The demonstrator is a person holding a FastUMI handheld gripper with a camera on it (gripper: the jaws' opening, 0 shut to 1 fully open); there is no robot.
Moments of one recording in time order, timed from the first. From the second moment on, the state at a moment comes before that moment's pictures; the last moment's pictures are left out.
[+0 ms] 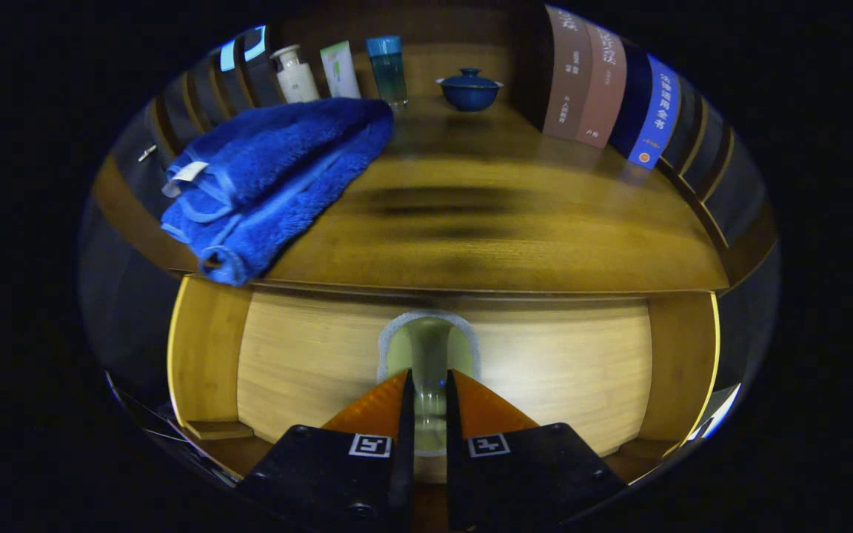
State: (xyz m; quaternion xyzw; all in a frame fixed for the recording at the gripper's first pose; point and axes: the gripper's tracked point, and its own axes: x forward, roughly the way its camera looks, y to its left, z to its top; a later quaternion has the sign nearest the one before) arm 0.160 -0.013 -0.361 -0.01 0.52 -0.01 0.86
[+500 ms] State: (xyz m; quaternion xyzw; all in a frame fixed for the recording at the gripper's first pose) arm 0.179 -0.014 -0.236 0.00 0.36 0.00 0.93
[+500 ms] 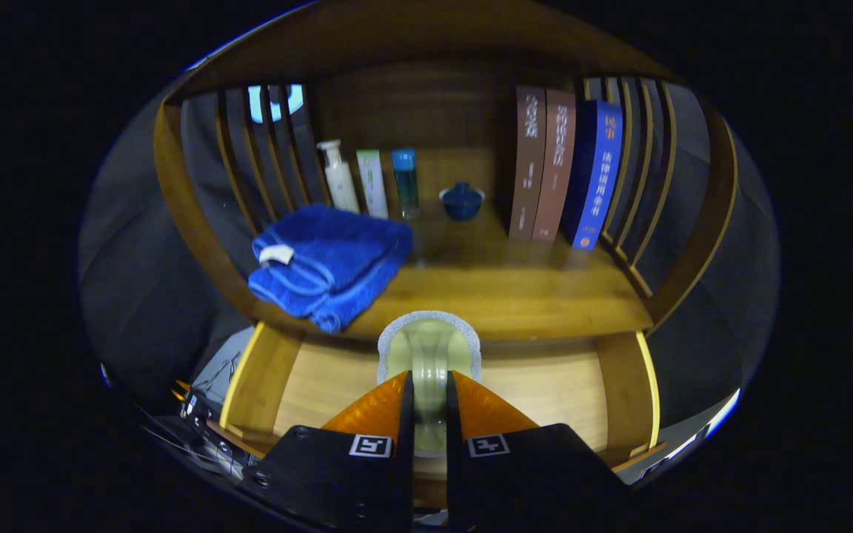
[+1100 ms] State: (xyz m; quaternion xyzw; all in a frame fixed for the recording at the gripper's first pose) arm 0.319 -0.037 -0.246 0.02 0.38 -0.03 0.93
